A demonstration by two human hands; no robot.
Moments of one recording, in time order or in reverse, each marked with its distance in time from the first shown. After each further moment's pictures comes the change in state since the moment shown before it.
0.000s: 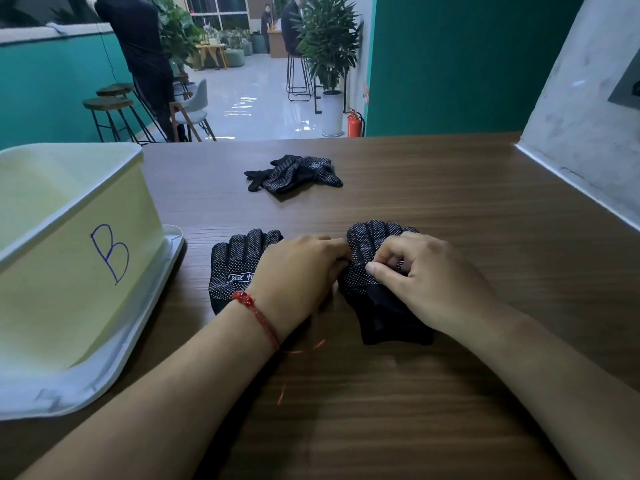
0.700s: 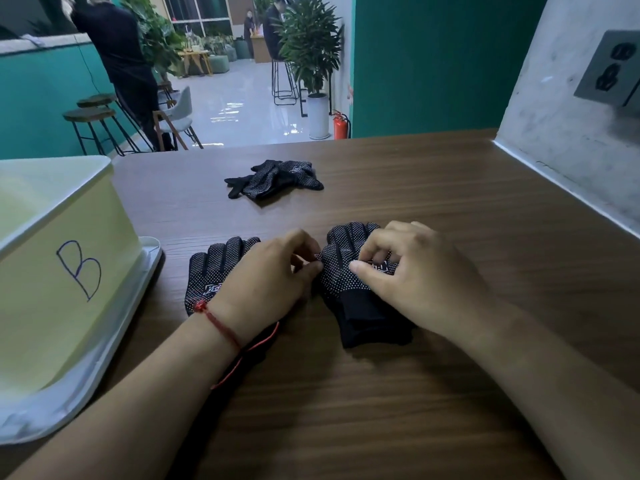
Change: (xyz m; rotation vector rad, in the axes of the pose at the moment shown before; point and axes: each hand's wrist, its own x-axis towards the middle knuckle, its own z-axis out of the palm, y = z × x) left_hand 0.001 -0.015 0.008 -0.439 -0.040 -0.147; right_hand -0.005 0.002 -0.014 -0.041 0.104 -0.058
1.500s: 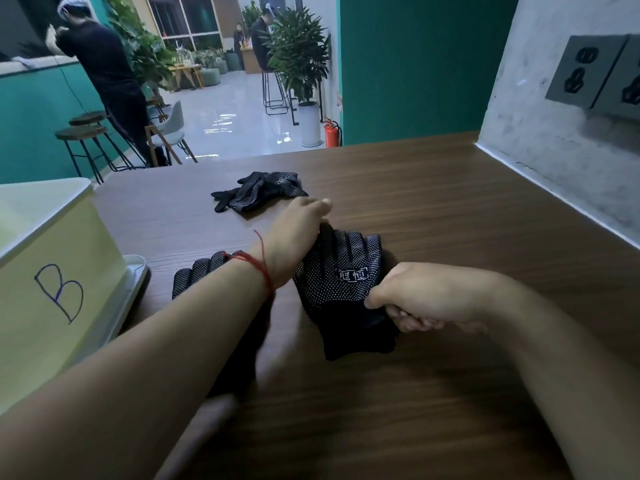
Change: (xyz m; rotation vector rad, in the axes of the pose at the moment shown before) left_hand 0.074 0.061 0.007 -0.766 -0.037 -0.481; right_hand 0.008 0.009 -0.033 0.334 -0.802 0.524
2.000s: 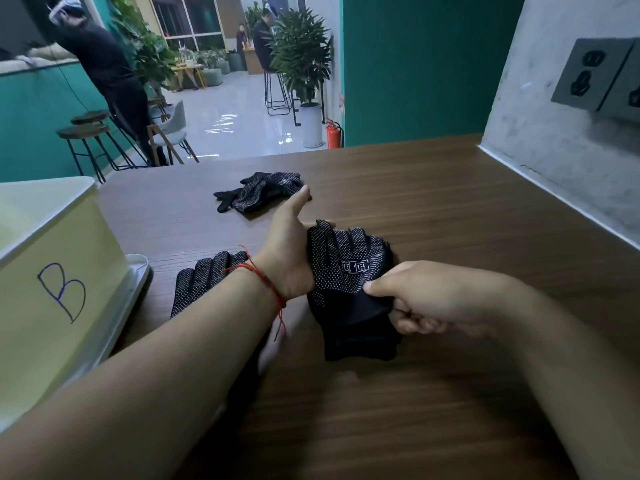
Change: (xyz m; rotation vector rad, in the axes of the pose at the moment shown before) left_hand -0.021 0.005 0.003 -0.606 -0.215 -0.353; right_hand -0.004 -0.003 0.001 0.086 0.001 -0.053
